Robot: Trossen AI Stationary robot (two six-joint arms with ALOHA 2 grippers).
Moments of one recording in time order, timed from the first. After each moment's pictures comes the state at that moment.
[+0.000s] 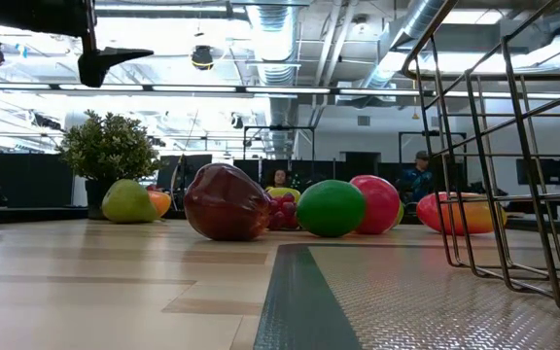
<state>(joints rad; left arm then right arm) 0.21 0.30 0.37 0.04 -0.16 -0.90 0.75 1.15 1.18 -0.72 -0.04 1.68</state>
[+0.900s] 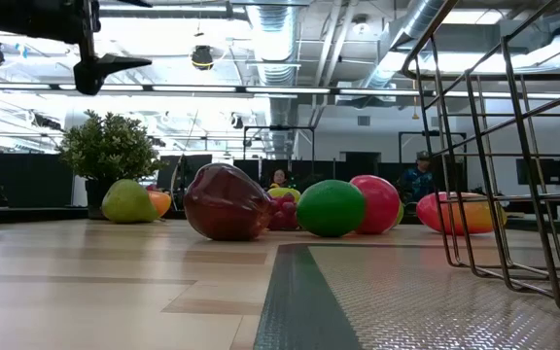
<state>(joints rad) 0.21 0.30 0.37 -0.05 -0.11 -0.90 0.94 1.68 1.18 -0.88 0.03 1.30</state>
